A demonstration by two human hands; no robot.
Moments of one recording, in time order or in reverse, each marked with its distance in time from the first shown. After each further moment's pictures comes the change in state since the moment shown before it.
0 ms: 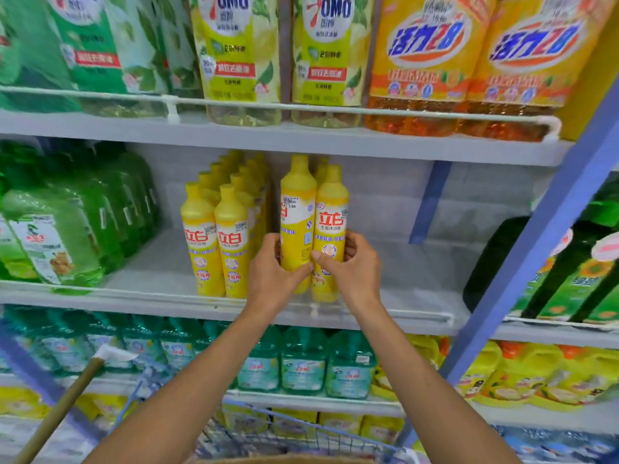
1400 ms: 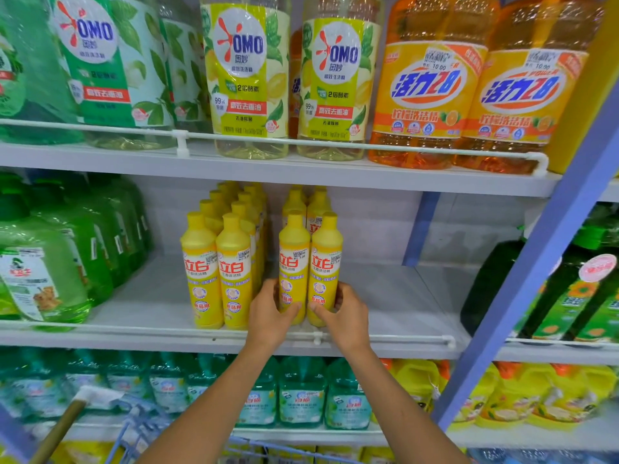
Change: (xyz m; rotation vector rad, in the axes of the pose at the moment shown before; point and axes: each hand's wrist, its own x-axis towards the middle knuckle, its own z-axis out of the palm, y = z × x) left_hand 0.018 -0.066 0.013 0.065 -0.084 -0.099; right_hand -0.004 0.067 0.023 -0.311 -0.036 0.019
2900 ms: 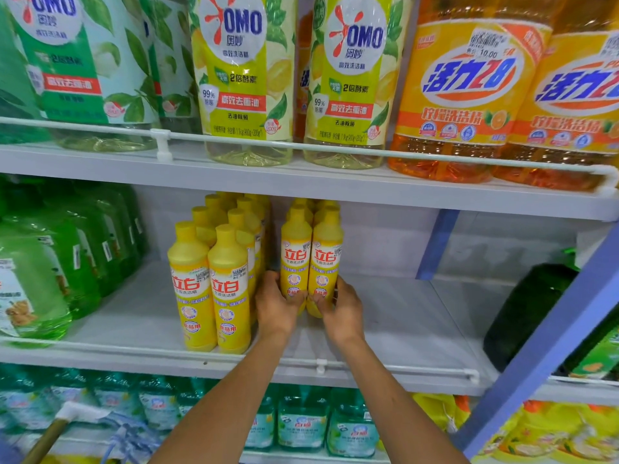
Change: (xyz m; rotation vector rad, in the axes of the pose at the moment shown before) left_hand 0.067 0.003 0.035 0.011 0.210 -0.071; right_hand 0.070 0.017 0.038 -0.030 -0.007 -0.023
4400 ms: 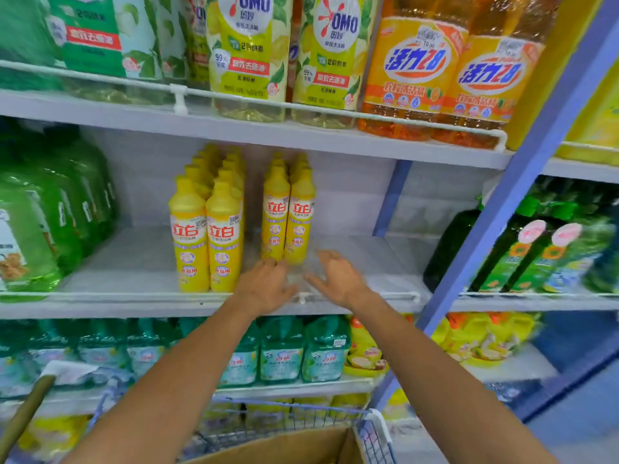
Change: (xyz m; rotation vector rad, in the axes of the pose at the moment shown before) left_hand -0.055 0.013 -0.065 0.809 -0.654 0.475; right_hand -0.067 -0.045 -0.077 -0.693 -0.341 -0.076
